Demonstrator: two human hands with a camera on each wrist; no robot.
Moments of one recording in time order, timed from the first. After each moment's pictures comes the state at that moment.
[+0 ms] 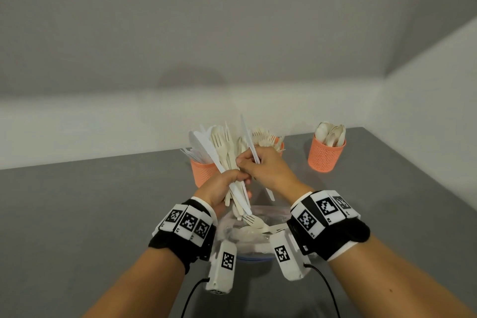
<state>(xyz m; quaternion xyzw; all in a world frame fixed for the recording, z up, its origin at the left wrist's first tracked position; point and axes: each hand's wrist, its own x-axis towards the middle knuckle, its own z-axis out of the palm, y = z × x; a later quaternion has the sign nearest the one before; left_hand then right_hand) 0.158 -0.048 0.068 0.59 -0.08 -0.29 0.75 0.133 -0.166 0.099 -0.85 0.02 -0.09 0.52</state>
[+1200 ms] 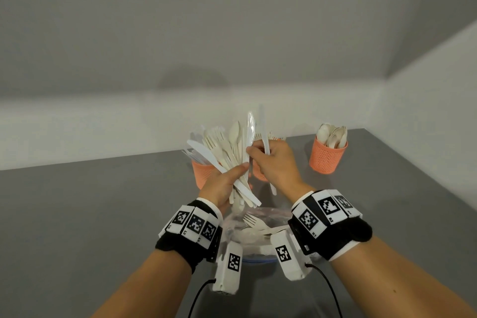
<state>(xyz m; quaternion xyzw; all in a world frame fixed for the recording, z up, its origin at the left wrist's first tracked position) 0.162 -0.053 0.063 0.59 -0.04 -0.19 0.79 0.137 -0.168 0.101 -0.79 0.07 -0.22 0.56</state>
